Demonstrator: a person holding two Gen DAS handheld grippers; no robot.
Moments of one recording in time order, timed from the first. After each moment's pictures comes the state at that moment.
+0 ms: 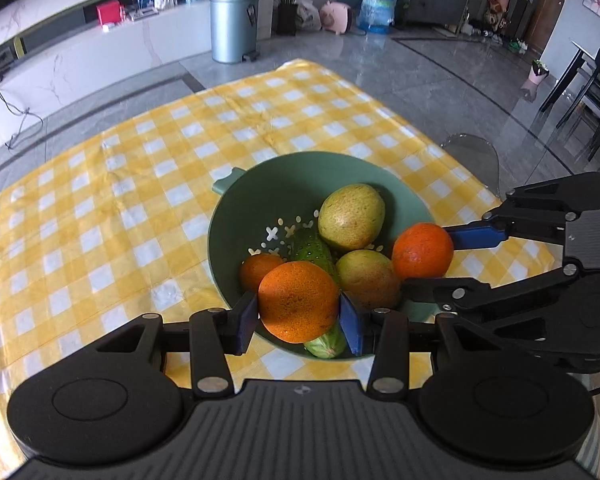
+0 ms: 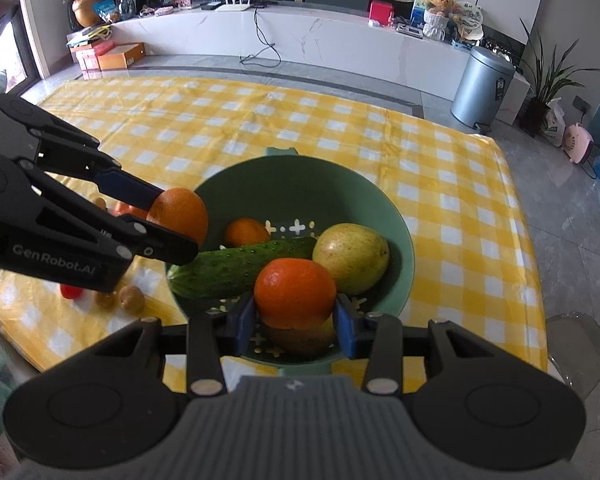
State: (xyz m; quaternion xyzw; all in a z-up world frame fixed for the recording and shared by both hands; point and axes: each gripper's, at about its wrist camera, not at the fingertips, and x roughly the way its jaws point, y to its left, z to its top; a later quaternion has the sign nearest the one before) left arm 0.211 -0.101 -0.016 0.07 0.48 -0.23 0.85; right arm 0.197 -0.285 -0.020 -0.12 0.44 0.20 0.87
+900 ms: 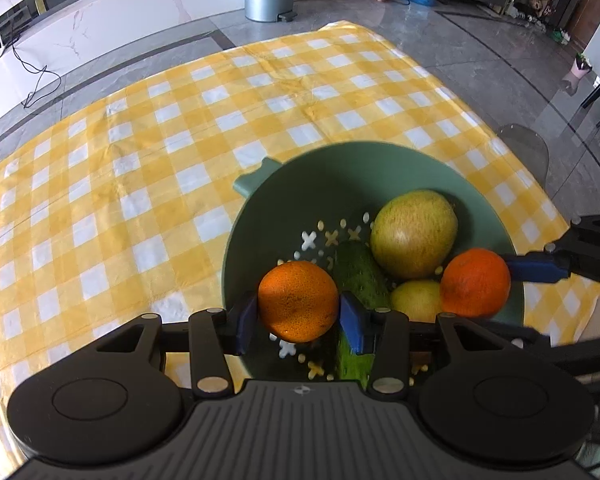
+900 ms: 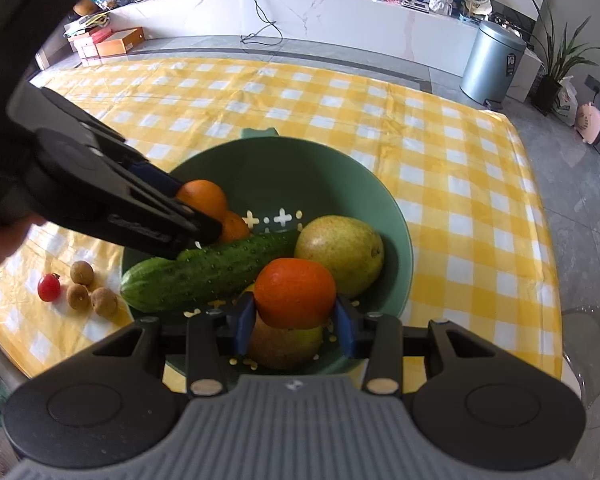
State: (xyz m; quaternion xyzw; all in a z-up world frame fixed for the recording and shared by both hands) left arm 0.275 -0.114 -0.054 0.06 0.53 -0.17 0.83; right arm 0.233 -0.287 -0.038 -0.11 0.47 0.21 0.85
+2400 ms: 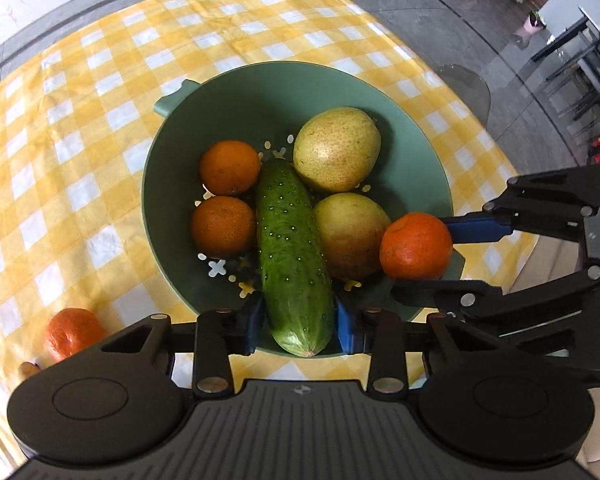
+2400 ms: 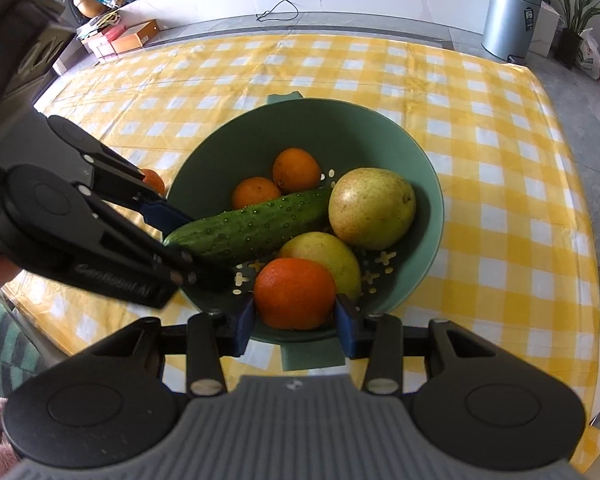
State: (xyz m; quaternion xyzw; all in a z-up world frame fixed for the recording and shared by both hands) left arm 0.246 -0.119 -0.059 0.05 0.60 -0.25 0.76; right arm 0.222 -0.299 -0.042 -0.05 0.52 0.24 0.82
